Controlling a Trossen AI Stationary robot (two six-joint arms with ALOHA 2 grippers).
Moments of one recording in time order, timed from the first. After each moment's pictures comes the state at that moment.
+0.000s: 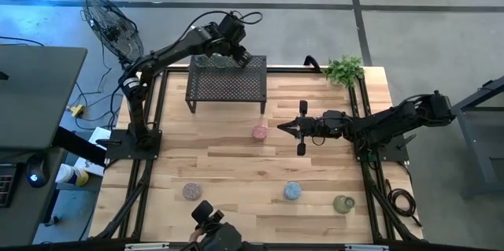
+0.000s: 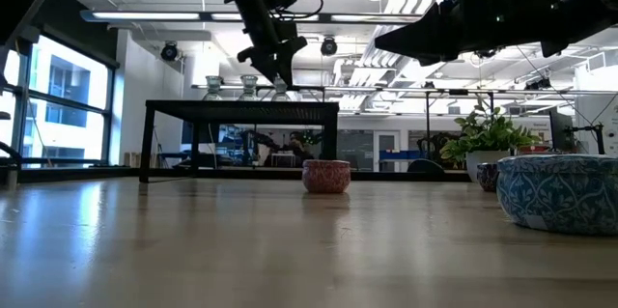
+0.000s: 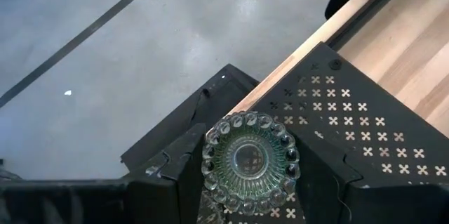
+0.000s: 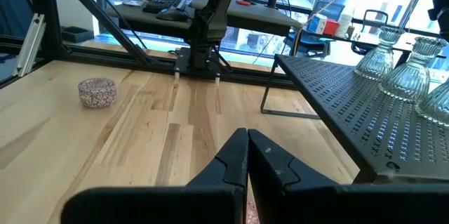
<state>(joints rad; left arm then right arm) 0.65 1.87 1.84 -0.79 -0.23 -0.06 0.00 1.27 0.36 0.84 0.09 -0.16</state>
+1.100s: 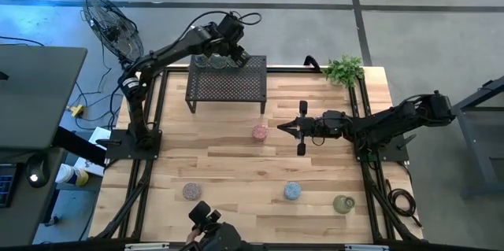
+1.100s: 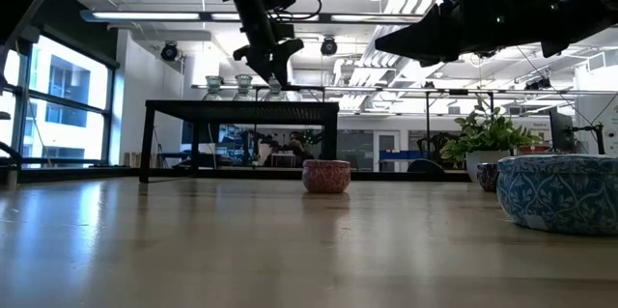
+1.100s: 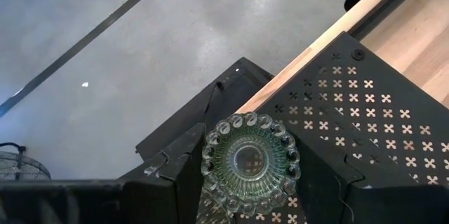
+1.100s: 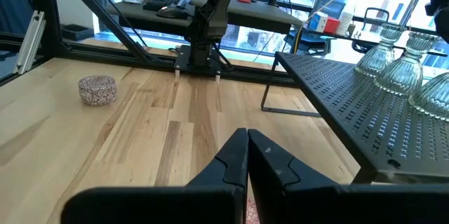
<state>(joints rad) 0.65 1.87 1.84 -0.83 -0.27 -0.06 0.00 1.27 0.36 0.83 0.09 -0.16</state>
